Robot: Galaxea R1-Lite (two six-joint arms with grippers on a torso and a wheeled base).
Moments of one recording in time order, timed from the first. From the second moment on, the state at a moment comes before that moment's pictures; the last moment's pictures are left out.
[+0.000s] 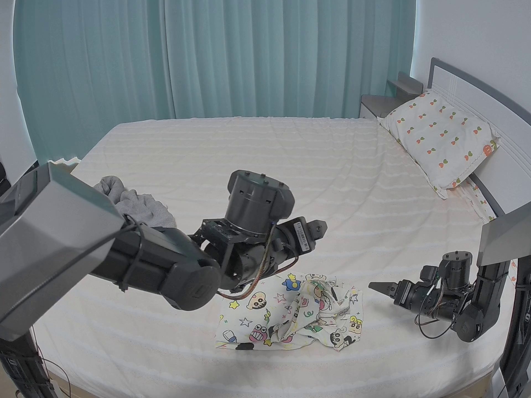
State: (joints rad) left arm -0.74 2.05 -1.15 -0.42 0.16 -0.76; right arm 0.17 2.26 -0.25 -1.47 0.32 0.62
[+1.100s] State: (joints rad) left arm -0.45 1.95 -0.39 -1.07 -0.13 -0.95; right arm 0.59 2.21 -0.45 -1.09 0.02 0.62
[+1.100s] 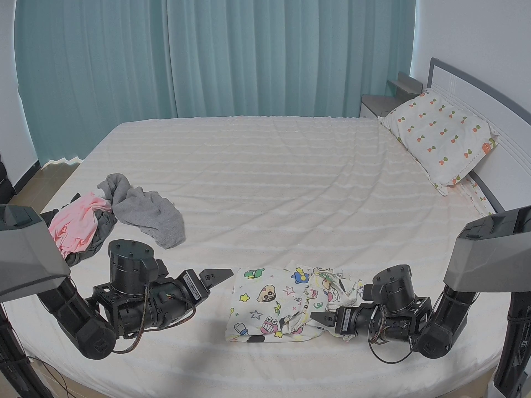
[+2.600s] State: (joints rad) left arm -0.41 2.03 -0.39 -1.17 -0.13 -0.95; right arm 0.70 2.27 -0.81 -0.59 -0.23 0.61
